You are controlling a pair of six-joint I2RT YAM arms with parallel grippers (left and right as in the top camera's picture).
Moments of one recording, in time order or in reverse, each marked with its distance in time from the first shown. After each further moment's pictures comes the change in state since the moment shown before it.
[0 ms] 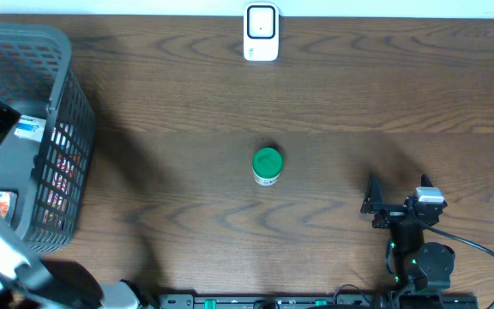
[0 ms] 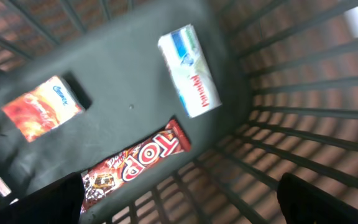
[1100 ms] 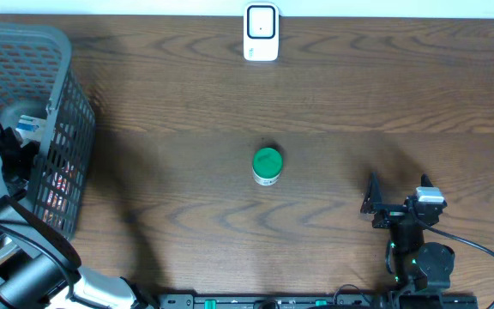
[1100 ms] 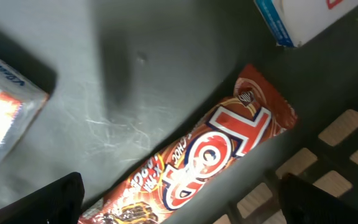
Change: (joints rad) left arm -0.001 0.179 -0.327 0.179 -0.054 0.334; right arm 0.000 0.000 0.000 0.000 0.000 0.000
